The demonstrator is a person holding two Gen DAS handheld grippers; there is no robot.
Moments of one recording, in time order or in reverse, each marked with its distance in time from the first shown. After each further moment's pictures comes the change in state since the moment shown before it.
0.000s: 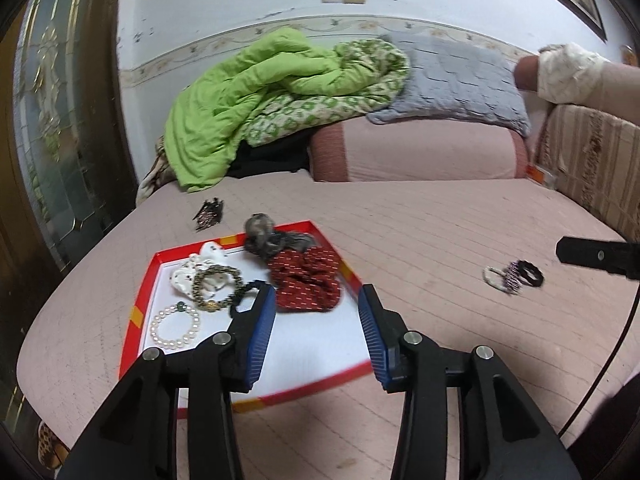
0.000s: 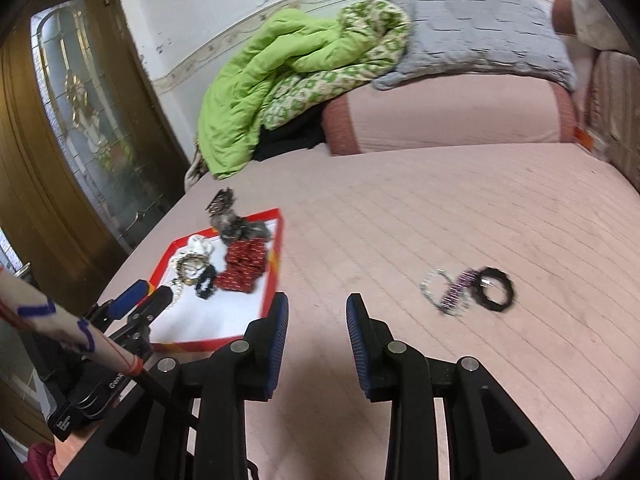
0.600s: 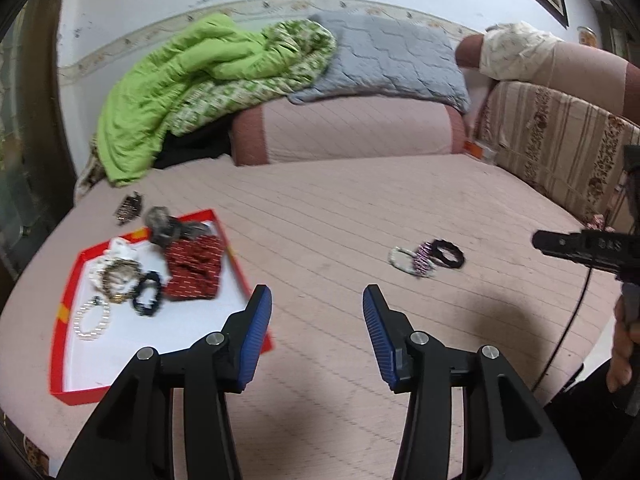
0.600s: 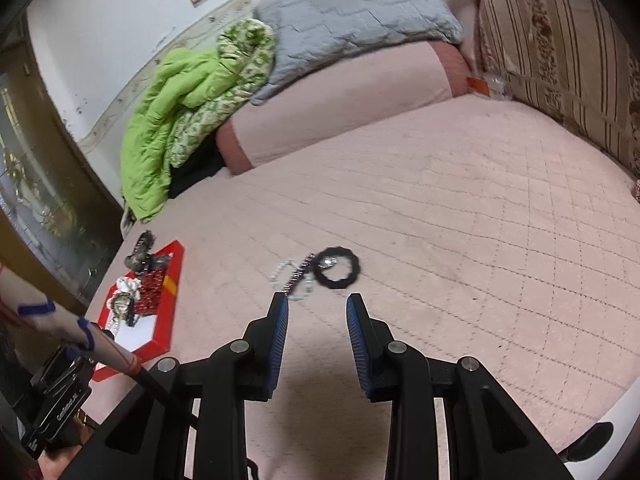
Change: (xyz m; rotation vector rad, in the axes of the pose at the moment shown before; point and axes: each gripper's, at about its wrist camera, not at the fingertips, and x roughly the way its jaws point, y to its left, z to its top) left arm 0.003 -0.084 0.003 0.051 0.089 -0.204; right arm -0.051 -0.140 -0.019 0.249 -0.023 -0.152
